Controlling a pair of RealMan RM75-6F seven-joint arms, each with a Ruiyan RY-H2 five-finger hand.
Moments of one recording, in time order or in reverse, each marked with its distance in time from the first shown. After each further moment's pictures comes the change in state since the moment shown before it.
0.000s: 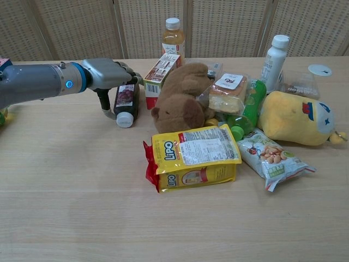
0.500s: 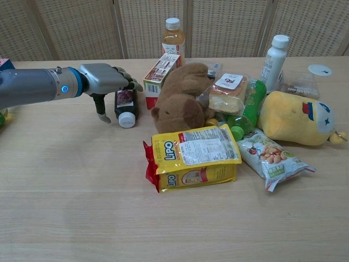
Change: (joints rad) left arm 0.016 -0.003 0.041 0.028 0.058 0.006 -0.077; right arm -0.007 -0.004 -0.002 0.008 -0.007 -0.003 0.015
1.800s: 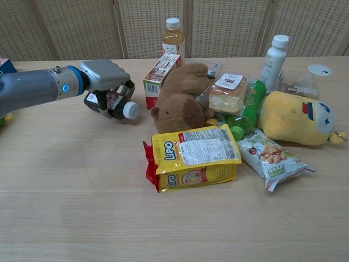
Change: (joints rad) left arm 0.020 -0.043 -0.026 0.063 0.019 0.093 -0.061; right arm -0.005 0.003 0.005 -0.009 -0.002 -0.002 -0.001
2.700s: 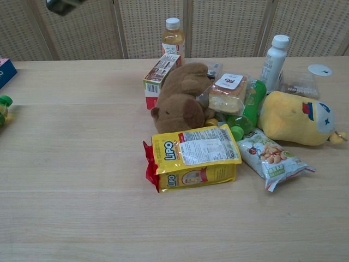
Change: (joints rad) left arm 0.129 0.657 -0.255 -0.856 -0.228 0.280 0.106; right arm 0.080 -0.112 -0.003 0.105 -0.020 -0.101 0.053
